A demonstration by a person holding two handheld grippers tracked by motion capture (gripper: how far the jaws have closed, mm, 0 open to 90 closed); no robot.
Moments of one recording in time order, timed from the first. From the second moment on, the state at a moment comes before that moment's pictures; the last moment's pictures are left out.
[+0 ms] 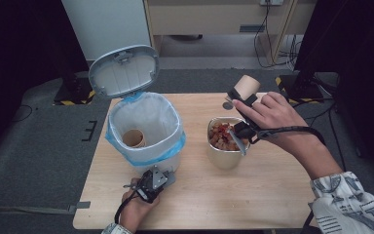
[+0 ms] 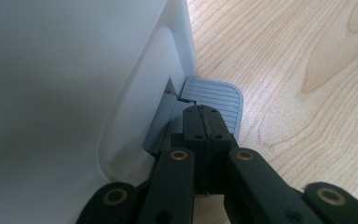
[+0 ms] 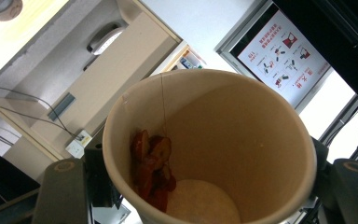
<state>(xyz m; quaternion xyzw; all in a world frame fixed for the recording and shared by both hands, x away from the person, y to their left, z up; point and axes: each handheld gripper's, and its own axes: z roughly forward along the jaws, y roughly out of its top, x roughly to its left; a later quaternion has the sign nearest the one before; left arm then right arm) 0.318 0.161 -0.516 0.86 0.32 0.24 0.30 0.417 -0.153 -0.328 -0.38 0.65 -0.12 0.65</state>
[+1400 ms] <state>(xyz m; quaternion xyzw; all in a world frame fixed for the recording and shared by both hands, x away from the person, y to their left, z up) 0.319 0.163 -0.517 0.86 0.33 0.23 0.31 0.427 -0.150 -0.325 -0.30 0.71 -0.03 0.64</state>
